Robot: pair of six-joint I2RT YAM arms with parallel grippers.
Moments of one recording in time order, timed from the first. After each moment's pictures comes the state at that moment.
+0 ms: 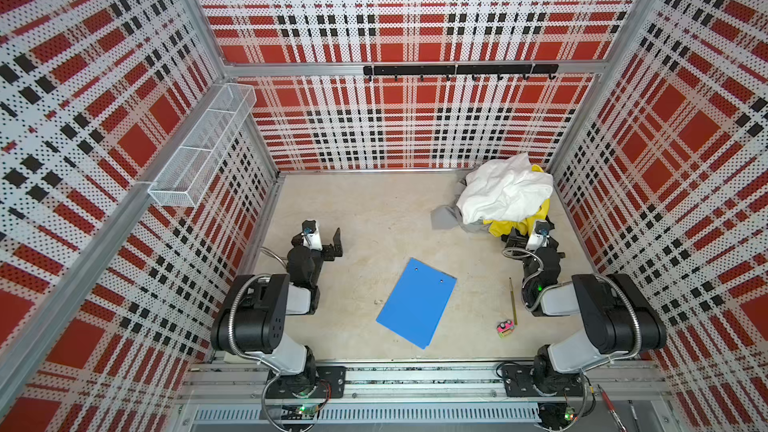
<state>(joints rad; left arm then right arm) 0.02 1.57 0.29 1.14 0.06 0.01 0.02 1.56 0.27 1.16 0.25 0.00</state>
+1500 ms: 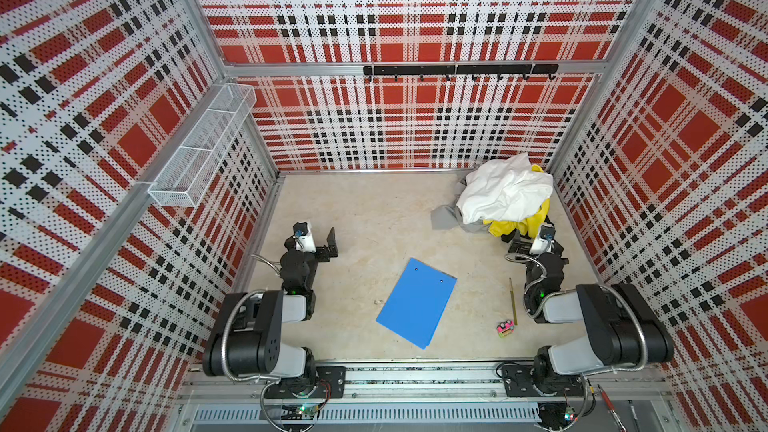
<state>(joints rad) 0.04 1.39 0.27 1.05 0.07 -0.03 0.03 1.43 0.21 1.15 0.30 0.01</state>
